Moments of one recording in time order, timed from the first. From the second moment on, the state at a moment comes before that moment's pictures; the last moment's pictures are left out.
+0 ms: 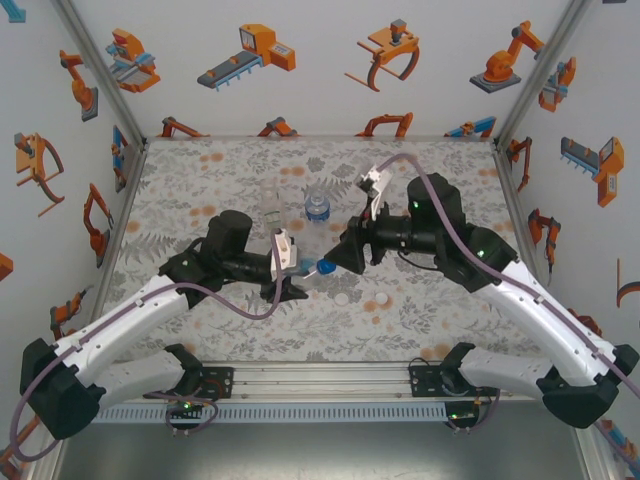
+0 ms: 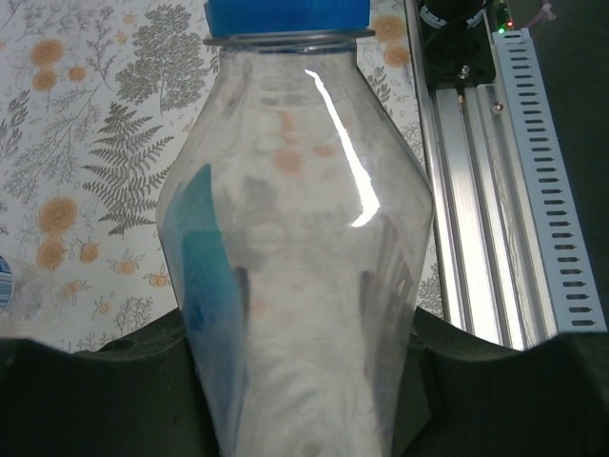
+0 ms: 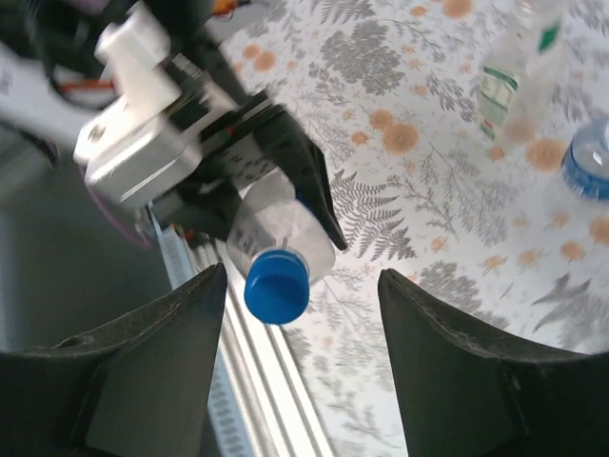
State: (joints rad) left arm -0.76 1.05 0.82 -0.35 0.78 0.52; right arm 0.79 1.07 1.28 -0.58 -0.51 0.09
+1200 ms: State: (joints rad) left arm -0.76 1.04 0.84 -0.40 0.85 0.53; right arm 0.79 1.14 1.27 -0.65 -0.85 -0.49
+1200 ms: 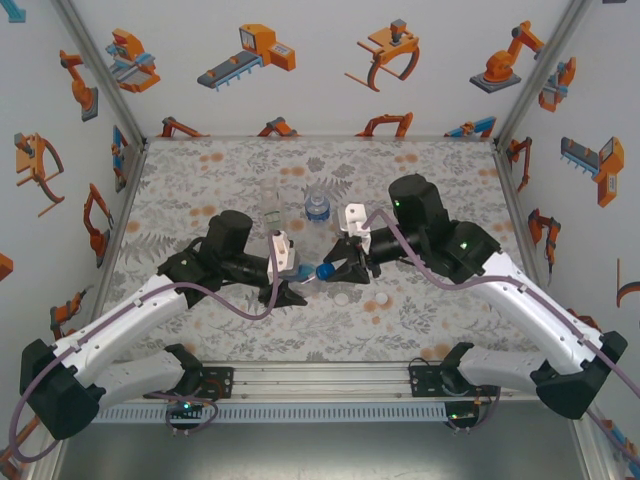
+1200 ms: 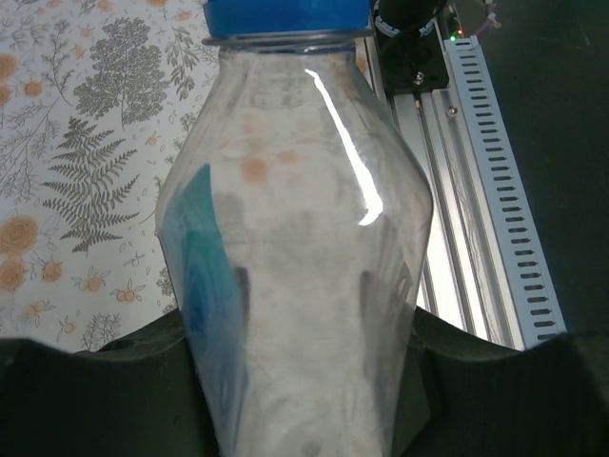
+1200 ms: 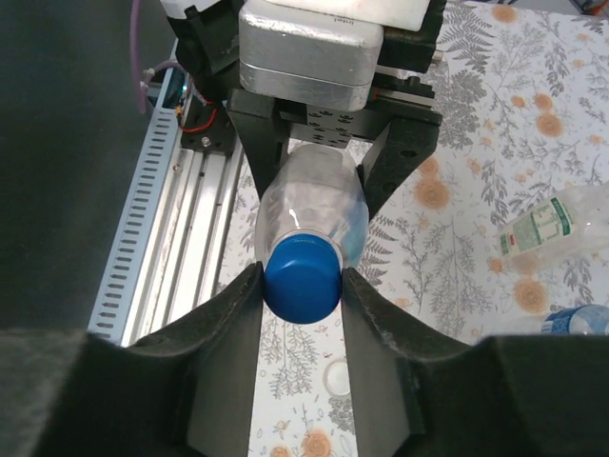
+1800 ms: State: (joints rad) left arm -0.75 1.05 0.81 -0.31 0.69 0.49; right arm 0.79 1.08 1.13 -0.46 -0.39 0.68
